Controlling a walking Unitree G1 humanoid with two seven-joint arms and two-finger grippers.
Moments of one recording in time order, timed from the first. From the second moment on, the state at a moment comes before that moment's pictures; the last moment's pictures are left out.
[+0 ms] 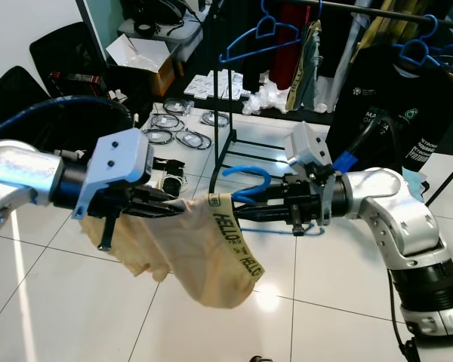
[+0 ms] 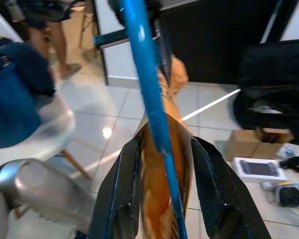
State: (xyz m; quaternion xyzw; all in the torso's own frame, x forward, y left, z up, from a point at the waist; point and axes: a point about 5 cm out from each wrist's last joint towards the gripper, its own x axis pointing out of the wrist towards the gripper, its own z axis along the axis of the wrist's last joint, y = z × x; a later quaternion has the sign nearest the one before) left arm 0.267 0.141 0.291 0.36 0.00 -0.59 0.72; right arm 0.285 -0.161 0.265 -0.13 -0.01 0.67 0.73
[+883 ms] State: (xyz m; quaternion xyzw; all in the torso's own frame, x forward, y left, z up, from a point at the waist) left arm 0.279 0.167 0.345 0.36 -0.13 -0.54 0.75; right arm 0.252 -0.250 0.210 -0.02 0.09 0.53 0.84
